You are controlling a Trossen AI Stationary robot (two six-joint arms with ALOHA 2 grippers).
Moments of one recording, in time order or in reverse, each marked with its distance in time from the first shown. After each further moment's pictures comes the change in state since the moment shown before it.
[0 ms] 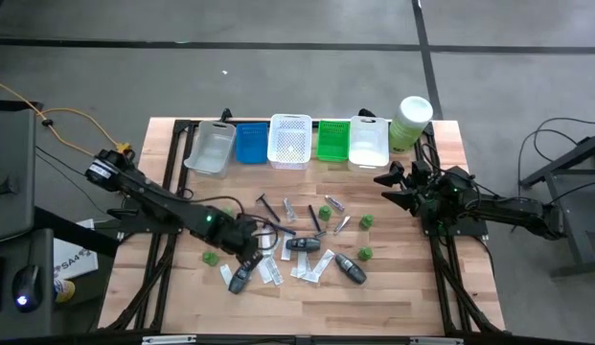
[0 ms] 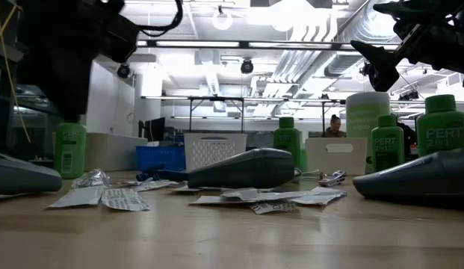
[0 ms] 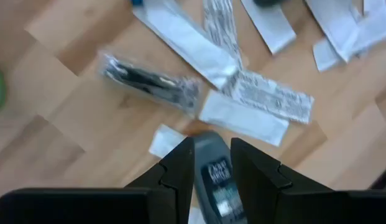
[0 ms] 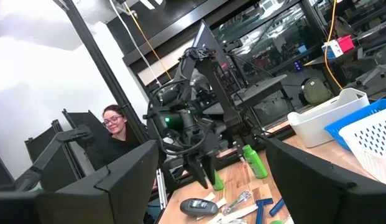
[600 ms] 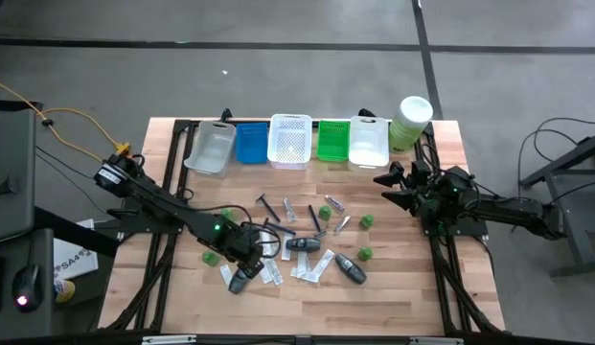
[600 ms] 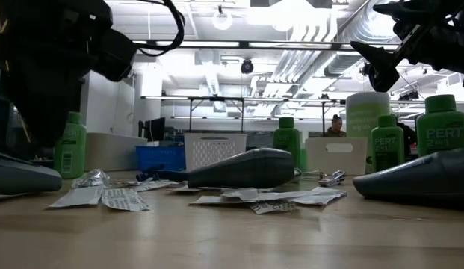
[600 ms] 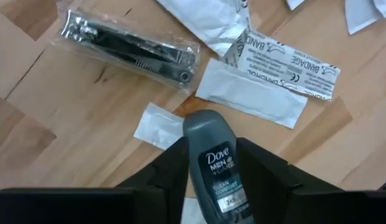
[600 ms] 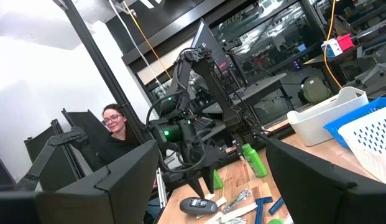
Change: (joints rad) left arm -0.021 0.093 0.000 0.036 0.088 -0.017; right arm 0.000 0.000 0.000 -0.005 0.000 0.000
